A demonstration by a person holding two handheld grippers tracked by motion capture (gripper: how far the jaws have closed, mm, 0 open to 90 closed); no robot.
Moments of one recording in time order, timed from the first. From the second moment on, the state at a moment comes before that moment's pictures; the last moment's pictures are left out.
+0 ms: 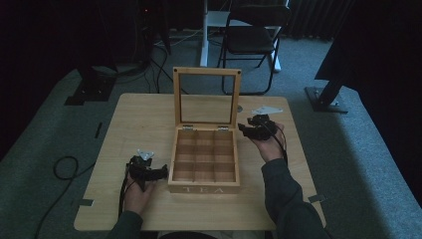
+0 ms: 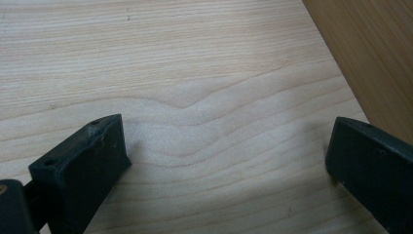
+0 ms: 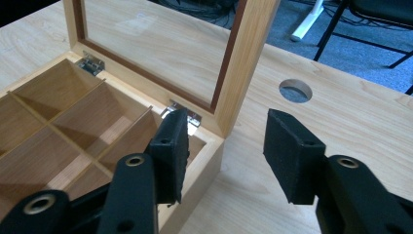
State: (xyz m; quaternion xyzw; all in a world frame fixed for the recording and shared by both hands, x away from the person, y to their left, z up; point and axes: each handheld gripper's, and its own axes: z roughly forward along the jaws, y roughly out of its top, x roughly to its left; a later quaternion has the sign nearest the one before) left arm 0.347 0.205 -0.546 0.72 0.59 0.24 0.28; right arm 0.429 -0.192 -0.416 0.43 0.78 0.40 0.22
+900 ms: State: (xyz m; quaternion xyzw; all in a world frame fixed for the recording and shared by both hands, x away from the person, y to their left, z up) left arm 0.347 0.205 -0.546 0.72 0.58 0.24 0.28; right arm 0.465 -0.180 -0.430 0.43 0.79 0.41 0.19
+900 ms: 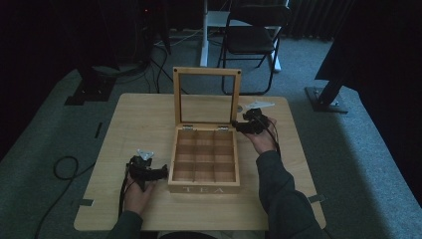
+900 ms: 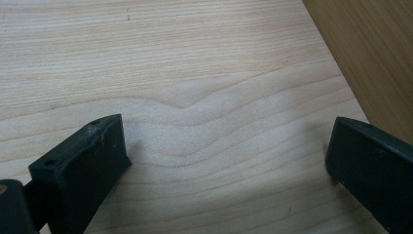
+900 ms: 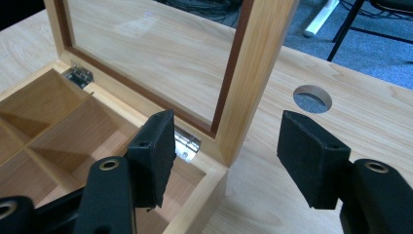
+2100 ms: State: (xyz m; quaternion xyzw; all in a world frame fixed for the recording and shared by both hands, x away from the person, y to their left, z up) left arm 0.346 0.205 -0.546 0.72 0.59 0.24 0.28; right arm 0.520 -0.166 -0.407 0.43 0.77 0.43 0.18
